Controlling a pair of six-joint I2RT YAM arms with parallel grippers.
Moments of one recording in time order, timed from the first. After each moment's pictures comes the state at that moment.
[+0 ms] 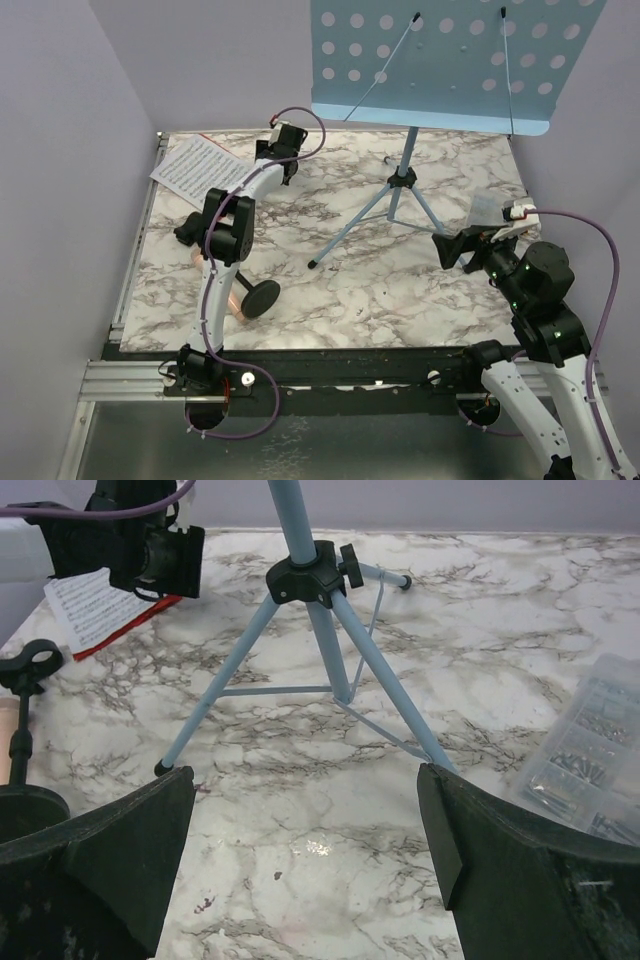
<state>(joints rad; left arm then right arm) -0.32 2.43 2.03 -0.38 -0.60 -0.14 0.26 0.48 0.80 -0.46 -0.08 0.17</state>
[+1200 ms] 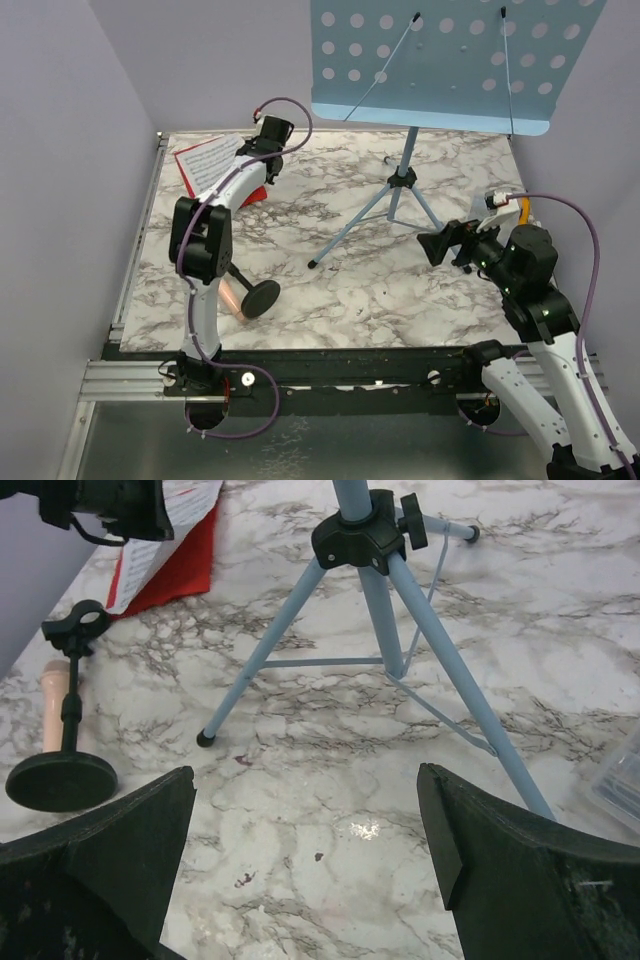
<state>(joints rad) -0.30 2.19 1.83 -0.50 -0.55 -0.17 0.26 0.59 0.80 -0.44 -0.19 0.21</state>
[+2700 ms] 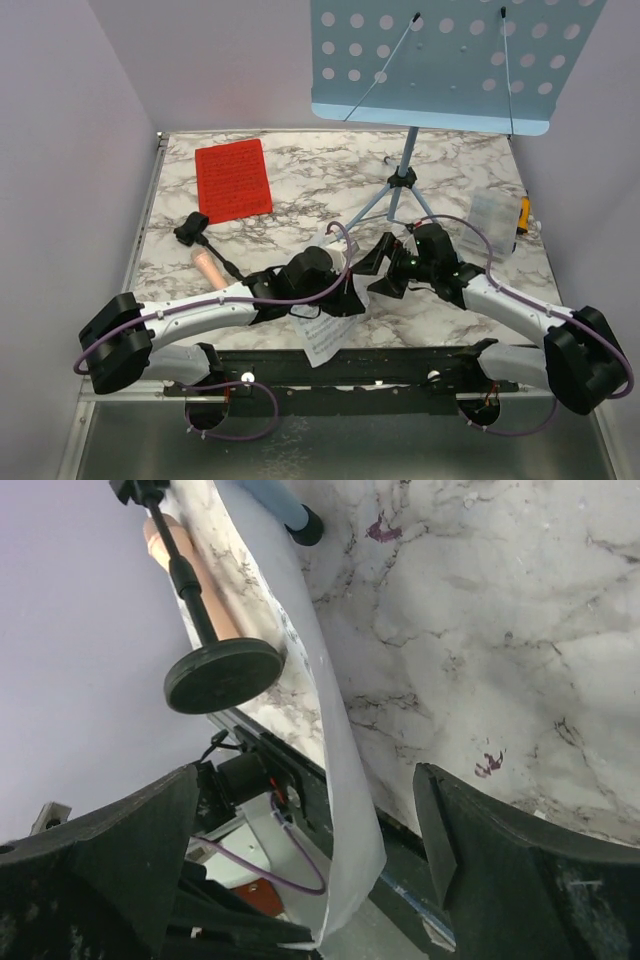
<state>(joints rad) -1.04 1.24 0.72 -0.02 0.24 -0.72 0.52 1.16 0.51 0.01 -0.46 1.13</state>
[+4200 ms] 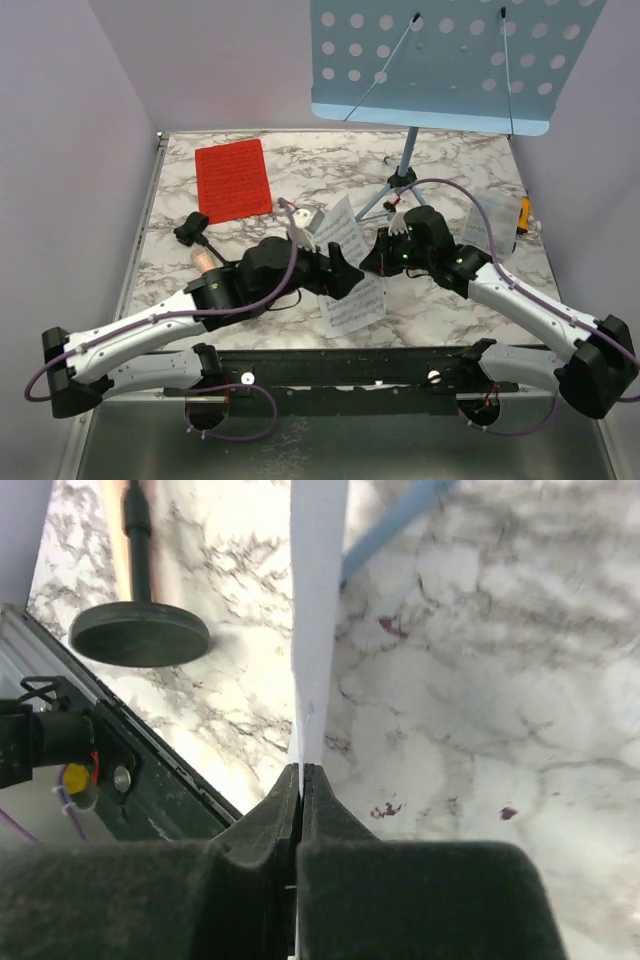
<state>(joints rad) -1.12 0.99 0.90 -0.25 -0.10 -0.65 0.67 1.17 0.77 -0.25 -0.27 0.52</state>
